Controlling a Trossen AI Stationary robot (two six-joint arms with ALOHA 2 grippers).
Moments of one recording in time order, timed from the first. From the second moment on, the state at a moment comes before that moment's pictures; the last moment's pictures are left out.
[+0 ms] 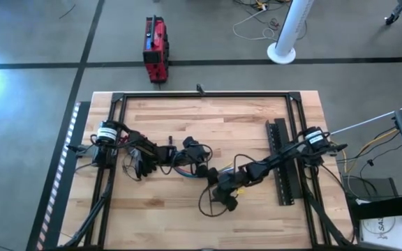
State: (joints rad) left arm -0.06 1.98 0.82 0.56 -0.38 -0.33; right arm 0.30 2.01 0.90 0.38 -0.07 -0.40
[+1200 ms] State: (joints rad) left arm -0.06 1.97 0.79 0.63 -0.41 -0.52; right arm 0.43 1.98 0.78 0.72 0.15 -0.02
